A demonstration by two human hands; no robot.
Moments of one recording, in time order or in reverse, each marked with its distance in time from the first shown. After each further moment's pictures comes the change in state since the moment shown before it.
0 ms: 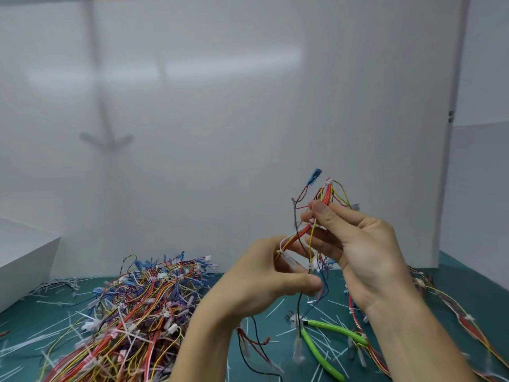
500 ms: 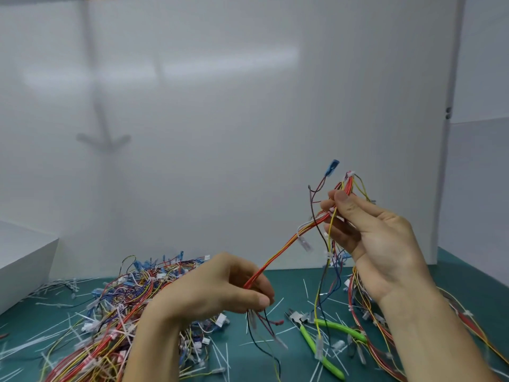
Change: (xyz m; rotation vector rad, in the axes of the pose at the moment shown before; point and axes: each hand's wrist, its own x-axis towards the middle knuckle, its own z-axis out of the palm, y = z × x) left_hand -0.020 -0.025 -0.047 0.132 -0.137 -0.201; right_hand 0.006 -0.009 -0.015 0.095 0.069 0.021
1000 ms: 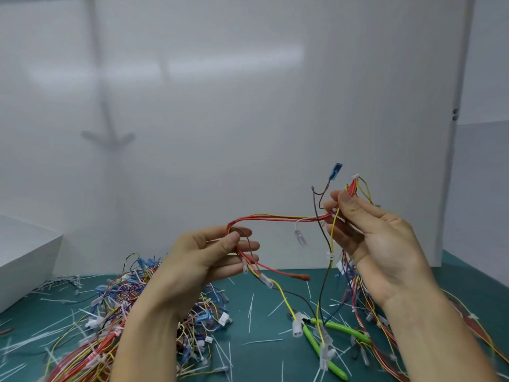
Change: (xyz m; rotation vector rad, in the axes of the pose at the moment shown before) left_hand -0.003 -0.001 -0.008 -0.644 0.429 0.160; right_hand 0.001 0.004 0.003 0.051 -0.011 0.029
